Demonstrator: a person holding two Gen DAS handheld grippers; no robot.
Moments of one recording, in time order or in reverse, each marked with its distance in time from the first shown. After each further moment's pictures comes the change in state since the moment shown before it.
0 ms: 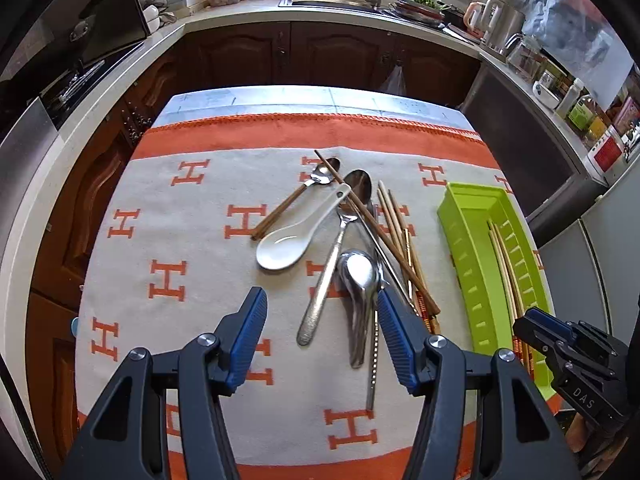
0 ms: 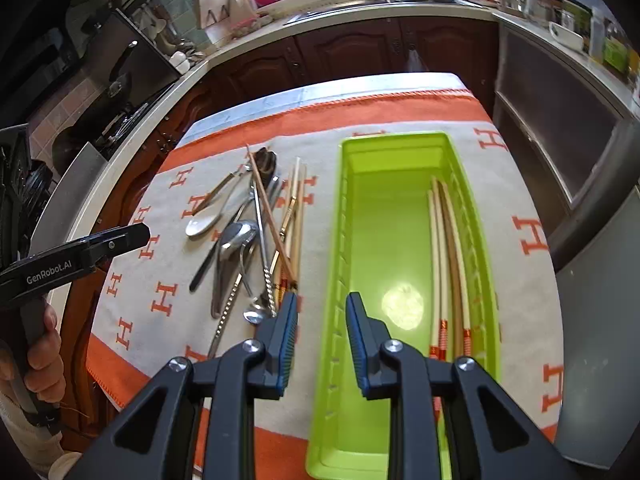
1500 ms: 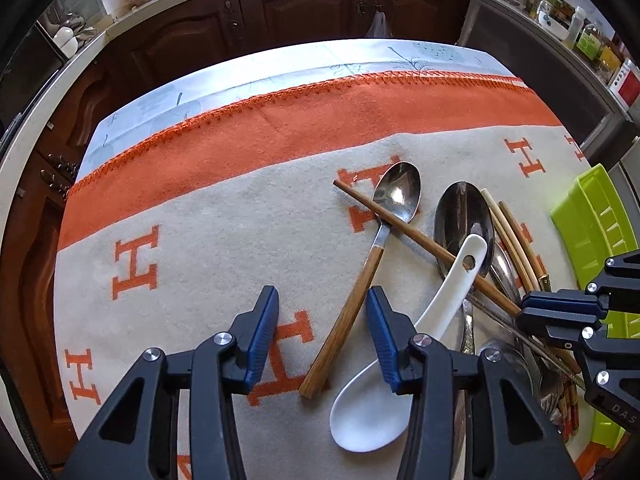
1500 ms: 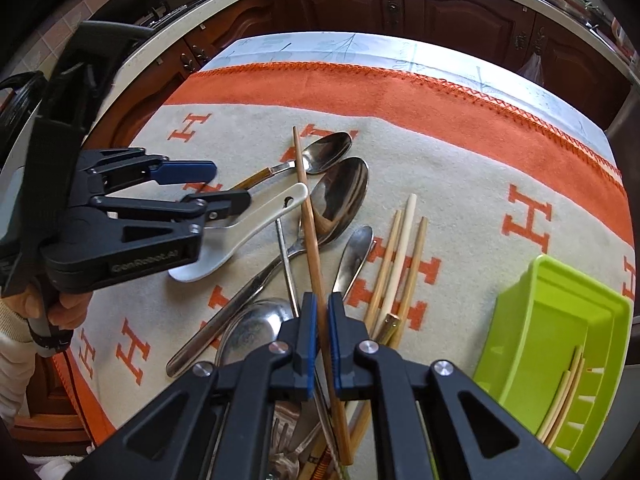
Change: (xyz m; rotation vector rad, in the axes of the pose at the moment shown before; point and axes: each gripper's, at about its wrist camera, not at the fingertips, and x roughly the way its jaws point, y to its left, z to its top) left arm 0.171 0.033 0.084 0.262 0.119 -0.009; right arm 0.162 0.073 0.097 -0.301 0.246 0.048
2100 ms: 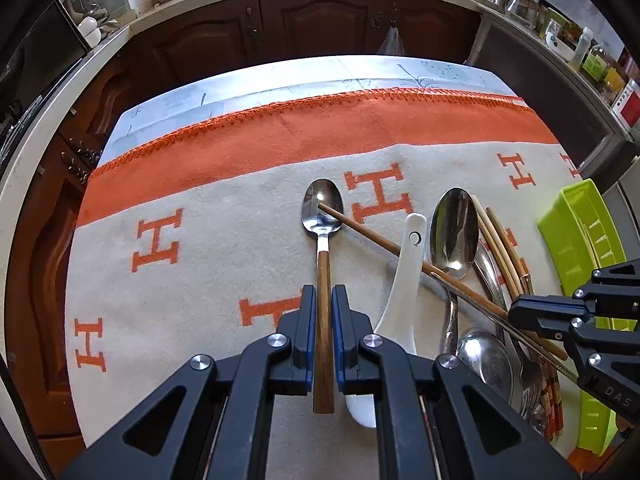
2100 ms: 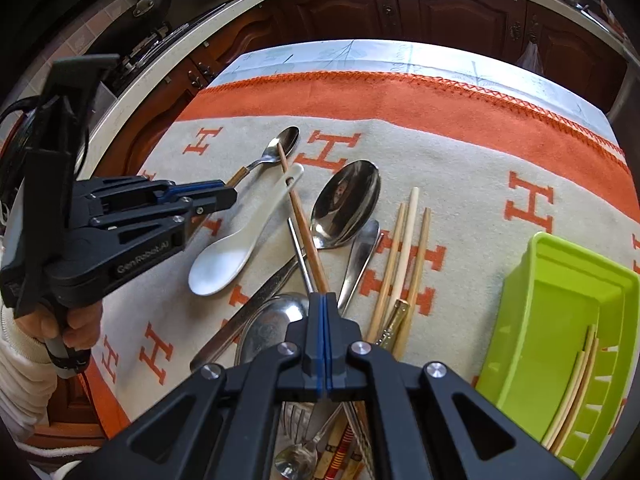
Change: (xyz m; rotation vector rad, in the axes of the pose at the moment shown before) left arm -0.030 0.000 -0.016 -0.070 -0.042 0.007; right arm -0.012 -0.004 -0.009 0.047 -0.029 0.056
